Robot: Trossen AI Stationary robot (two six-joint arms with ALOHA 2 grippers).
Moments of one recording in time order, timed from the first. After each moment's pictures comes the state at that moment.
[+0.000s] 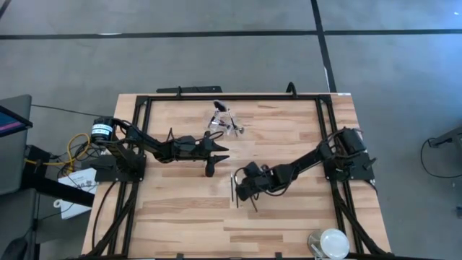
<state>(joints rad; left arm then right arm) 0.02 1.69 0.48 1.00 -0.05 -0.04 0.32 1.93 0.98 -0.11 0.34 1.08</state>
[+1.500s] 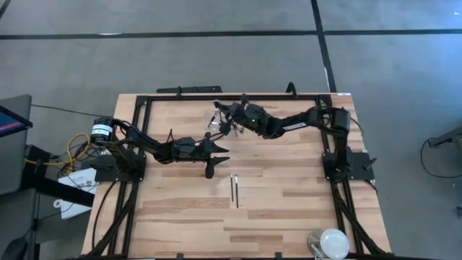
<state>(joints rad) 0.00 1.69 0.48 1.02 -0.05 -0.03 -0.29 1.97 1.07 0.83 0.26 -0.20</state>
